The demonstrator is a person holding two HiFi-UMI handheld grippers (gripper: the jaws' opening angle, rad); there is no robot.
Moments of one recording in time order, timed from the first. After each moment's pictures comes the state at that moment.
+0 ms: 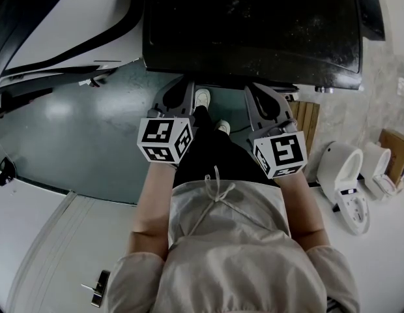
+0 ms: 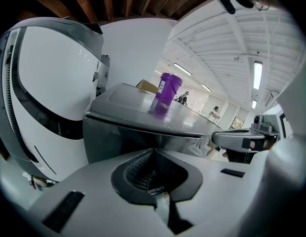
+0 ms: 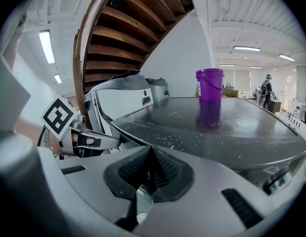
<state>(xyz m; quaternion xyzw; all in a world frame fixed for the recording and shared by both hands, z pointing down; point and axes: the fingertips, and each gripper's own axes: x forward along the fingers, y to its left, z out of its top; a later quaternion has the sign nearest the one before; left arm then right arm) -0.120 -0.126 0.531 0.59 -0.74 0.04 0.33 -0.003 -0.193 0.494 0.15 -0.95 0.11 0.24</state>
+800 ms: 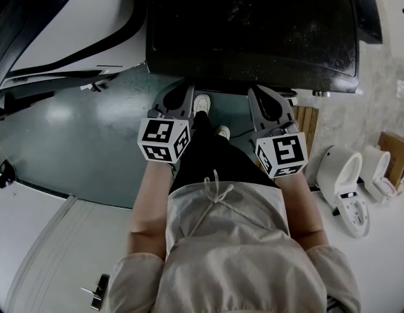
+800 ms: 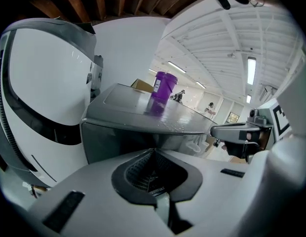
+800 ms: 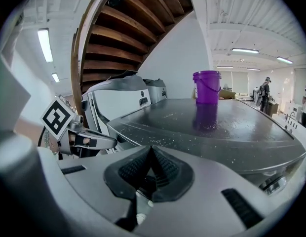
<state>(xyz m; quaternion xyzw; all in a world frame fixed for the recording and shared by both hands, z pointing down) -0.122 -0.127 0.531 0.61 -0.72 0.06 0.32 0.001 -0.203 0.491 0.17 -0.95 0.10 0.24</state>
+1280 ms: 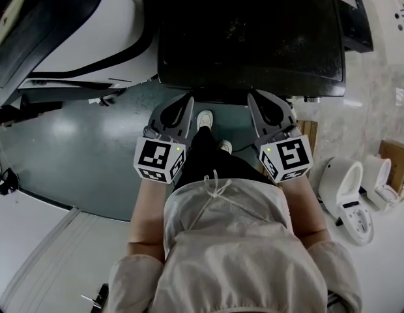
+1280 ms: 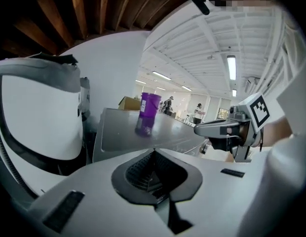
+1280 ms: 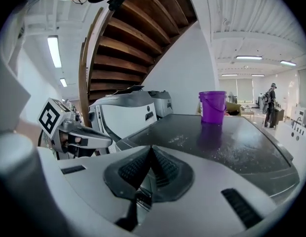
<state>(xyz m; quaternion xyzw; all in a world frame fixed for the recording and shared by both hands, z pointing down) -0.119 -0.116 0.436 0.67 -0.71 0.07 0.22 -0.011 -0.202 0.419 0.14 -0.97 0.08 0.19</state>
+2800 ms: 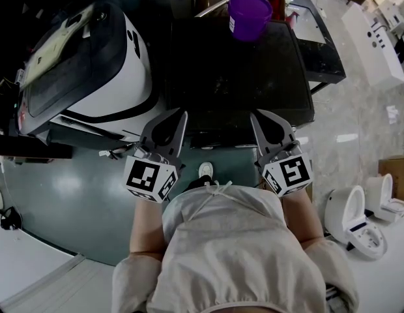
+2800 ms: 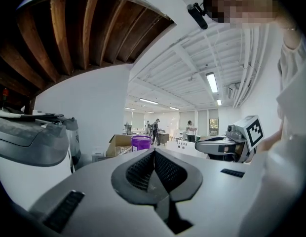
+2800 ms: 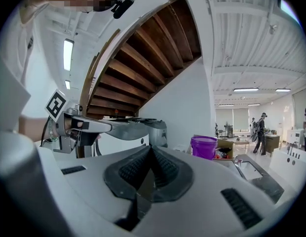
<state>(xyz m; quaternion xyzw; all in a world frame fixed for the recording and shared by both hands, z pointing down) -0.128 -0.134 0.236 0.72 -0.70 0.02 0.06 0.008 -0.218 0.261 0.17 -0.98 -0.02 0.06</state>
